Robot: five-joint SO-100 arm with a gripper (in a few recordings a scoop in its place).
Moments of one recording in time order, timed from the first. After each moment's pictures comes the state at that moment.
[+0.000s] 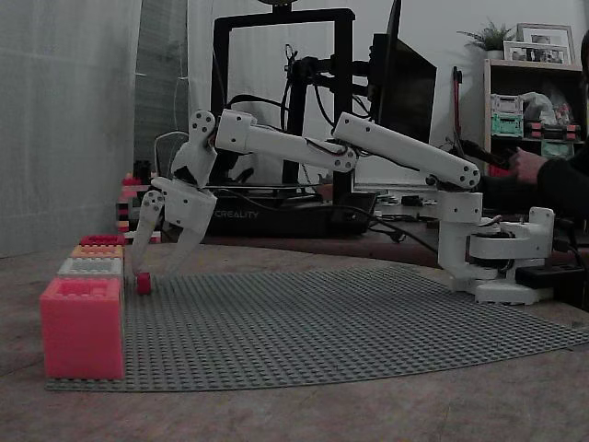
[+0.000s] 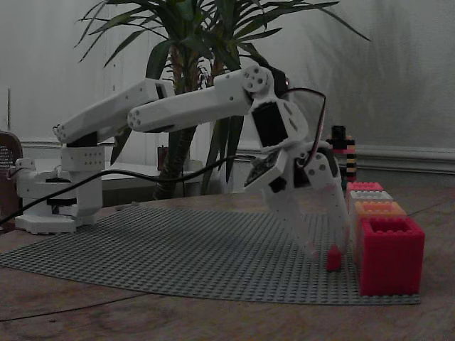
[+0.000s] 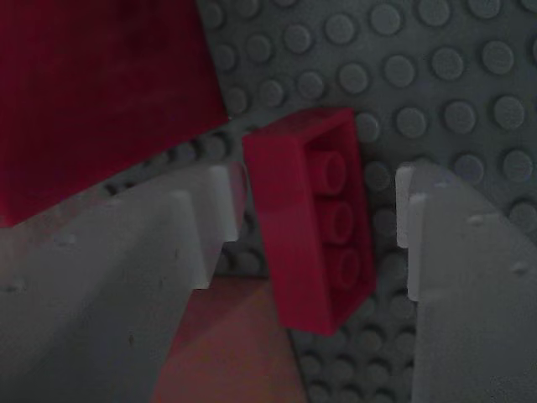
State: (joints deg) arm 12.2 16.9 1.1 88.6 -13.2
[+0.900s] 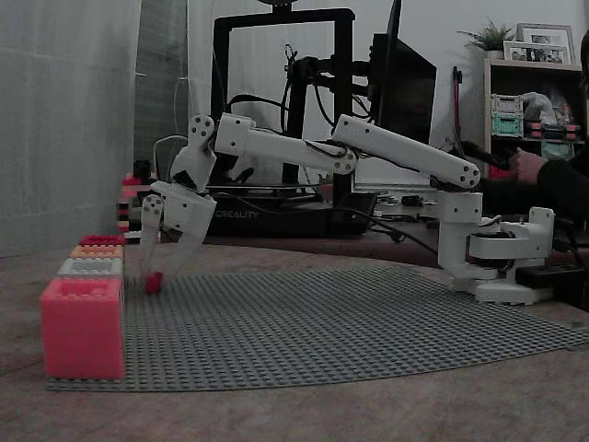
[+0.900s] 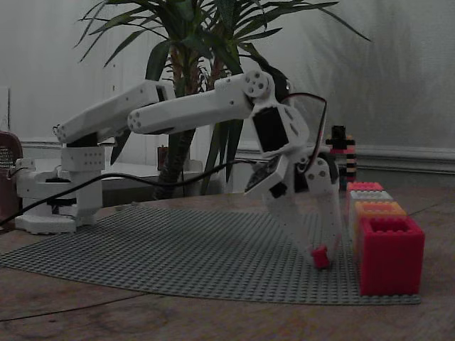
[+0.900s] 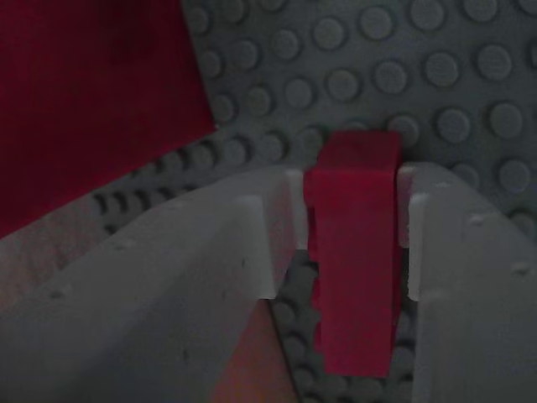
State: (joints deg) arm 12.2 15.9 1.1 87.9 -12.3
